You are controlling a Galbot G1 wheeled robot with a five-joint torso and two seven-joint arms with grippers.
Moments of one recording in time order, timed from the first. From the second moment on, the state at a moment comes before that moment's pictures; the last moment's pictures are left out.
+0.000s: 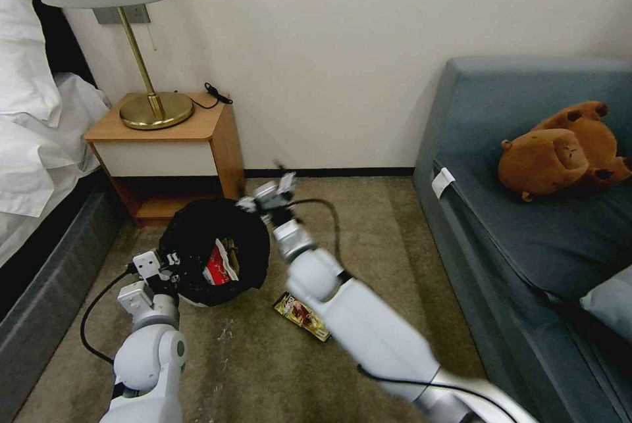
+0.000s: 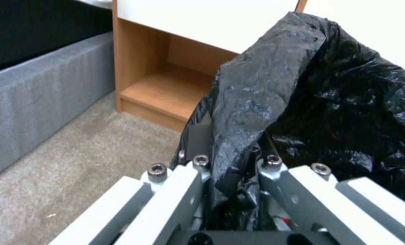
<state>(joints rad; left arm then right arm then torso) 1.31 -1.51 -0.73 -1.91 -0.31 0.26 -0.20 -0.62 1.44 -0.24 1.38 -0.03 -0.03 0.28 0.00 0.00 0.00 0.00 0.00</state>
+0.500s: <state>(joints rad) 1.31 -1.52 -0.73 -1.91 -0.30 0.26 -0.20 -0.69 1.30 -0.30 1.22 0.25 -0.04 -0.05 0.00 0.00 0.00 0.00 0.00</state>
